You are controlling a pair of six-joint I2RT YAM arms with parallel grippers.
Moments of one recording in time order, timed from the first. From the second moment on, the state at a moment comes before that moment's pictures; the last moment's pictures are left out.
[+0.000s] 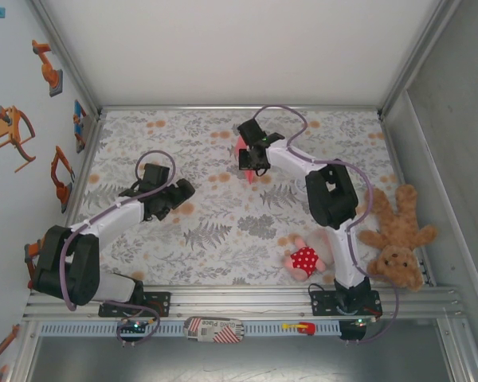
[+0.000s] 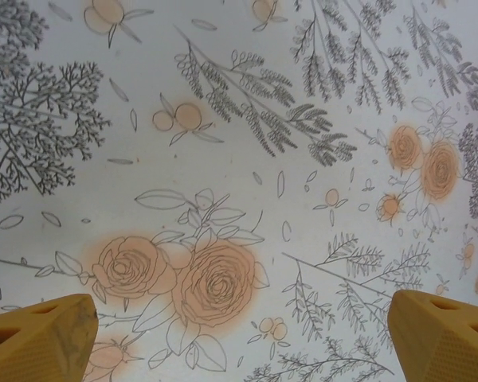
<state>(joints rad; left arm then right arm) -0.36 1.39 0.74 -0.33 0.04 -0.89 0.57 2.24 1.80 -0.65 0.05 0.47</state>
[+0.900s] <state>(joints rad) -0.36 1.44 0.82 -0.42 0.03 -0.88 0.54 2.36 1.91 -0.72 0.07 0.40</state>
